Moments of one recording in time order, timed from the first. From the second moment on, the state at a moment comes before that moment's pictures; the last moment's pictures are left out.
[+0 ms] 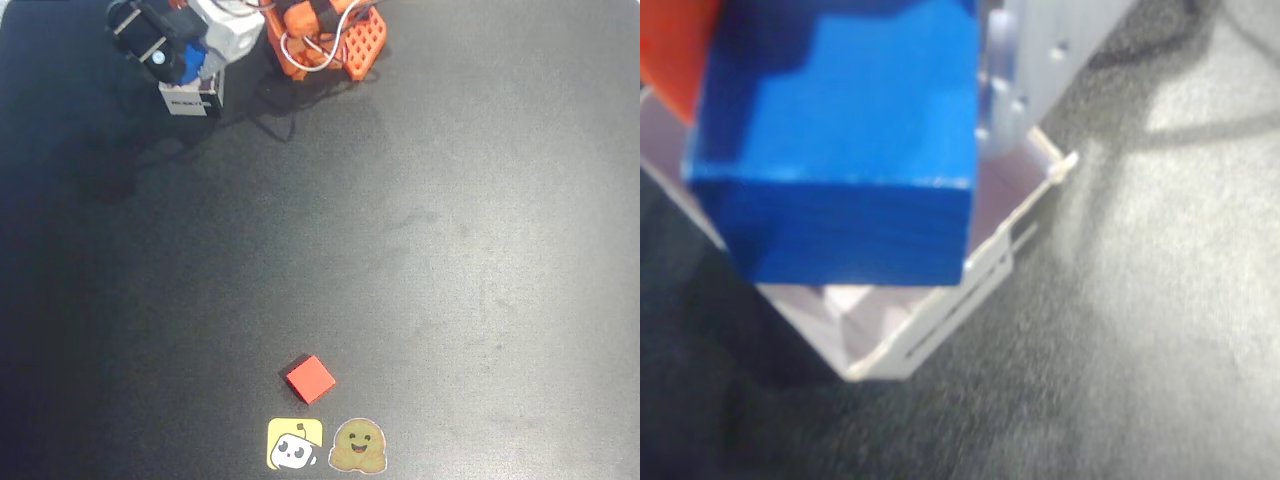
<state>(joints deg) 67.5 170.2 152.5 82.4 71.0</state>
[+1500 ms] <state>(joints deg) 38.1 185.4 155.3 73.5 67.6</state>
